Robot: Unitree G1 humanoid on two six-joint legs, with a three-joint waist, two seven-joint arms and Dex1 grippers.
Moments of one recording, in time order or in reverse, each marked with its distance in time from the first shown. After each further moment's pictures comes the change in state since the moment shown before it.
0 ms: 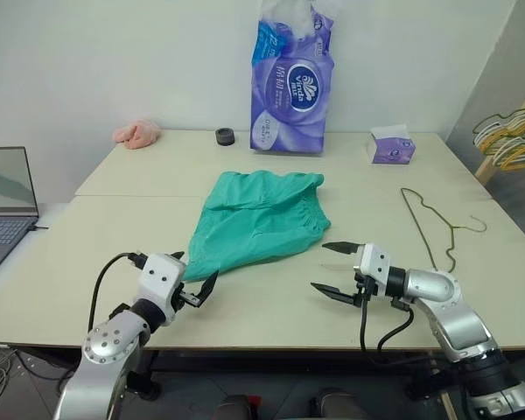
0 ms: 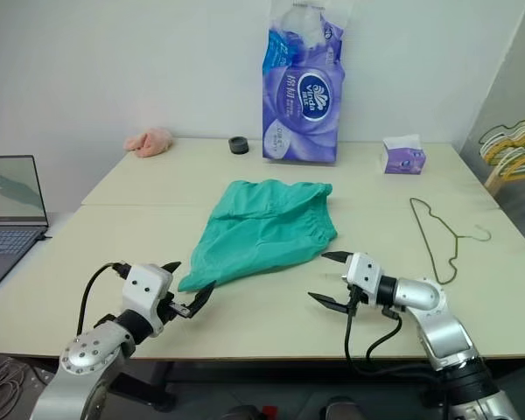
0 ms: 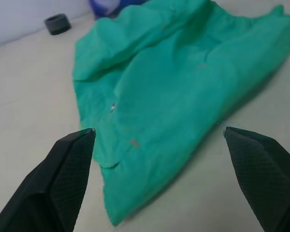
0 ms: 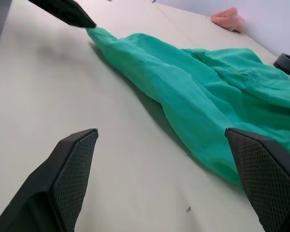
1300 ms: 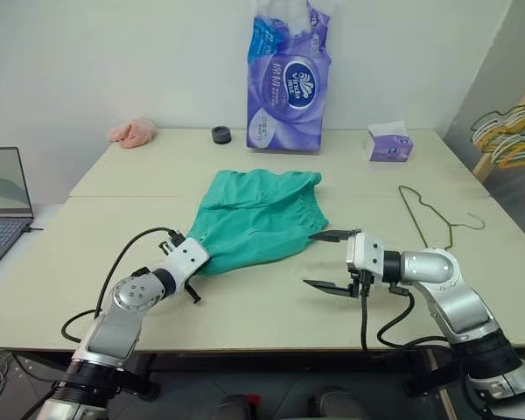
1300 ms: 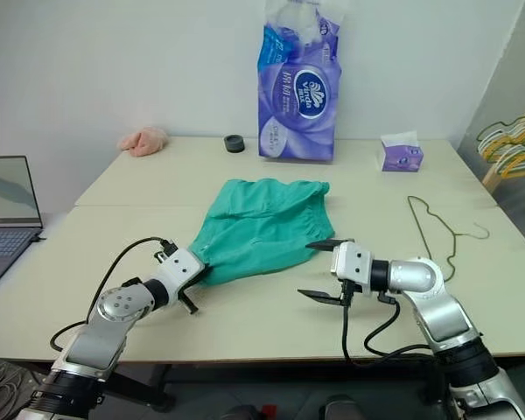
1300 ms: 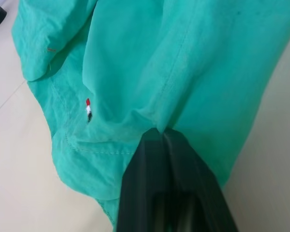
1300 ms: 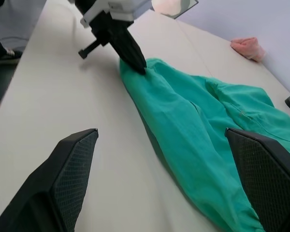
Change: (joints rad) left arm -0.301 0.074 -0.187 0.398 0.206 -0.140 -0.087; right arm -0.086 -0.022 0.040 -0.047 -0.037 0.009 0.043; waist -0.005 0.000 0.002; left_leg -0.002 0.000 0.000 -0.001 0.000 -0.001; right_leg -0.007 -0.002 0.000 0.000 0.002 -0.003
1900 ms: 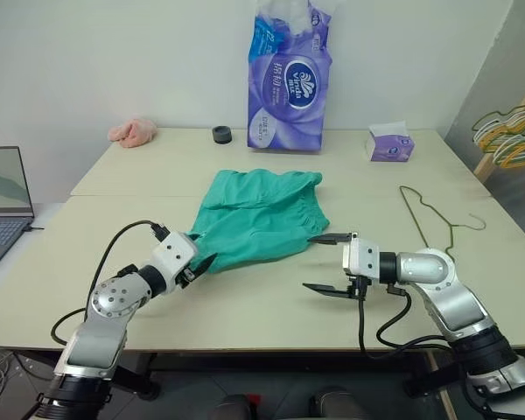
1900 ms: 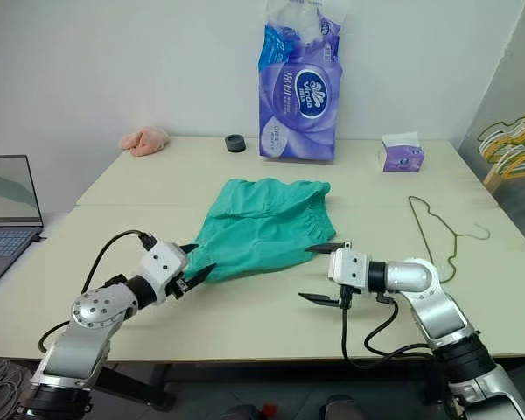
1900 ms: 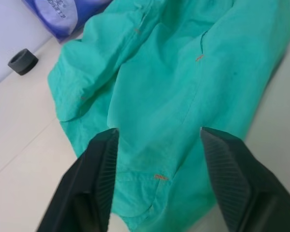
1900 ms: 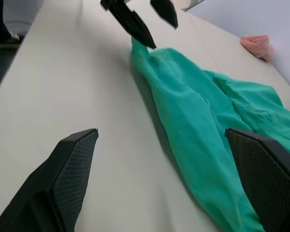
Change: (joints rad) left arm 0.073 0.000 0.112 -0.123 -0.101 -0.082 -0.033; right arm -0.018 -0.002 0.038 0.065 -0.049 -0.079 0.001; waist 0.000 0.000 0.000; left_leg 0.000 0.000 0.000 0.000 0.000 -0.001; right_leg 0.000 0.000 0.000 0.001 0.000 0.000
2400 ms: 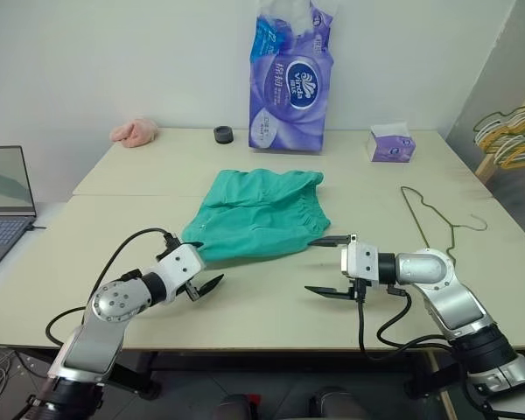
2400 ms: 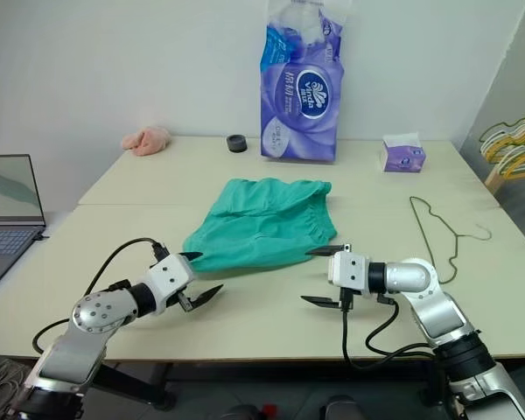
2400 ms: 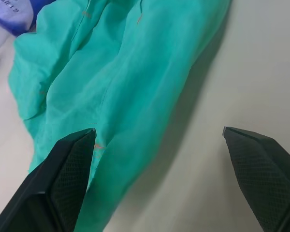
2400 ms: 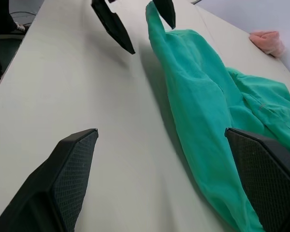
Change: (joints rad) left arm -0.030 0.062 -0.078 0.066 0.112 -0.039 -0.051; right arm 0.000 -0.005 0.015 -0.003 -0.011 0.000 0.017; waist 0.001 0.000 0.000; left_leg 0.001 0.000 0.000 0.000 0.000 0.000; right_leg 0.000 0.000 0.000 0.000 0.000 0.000
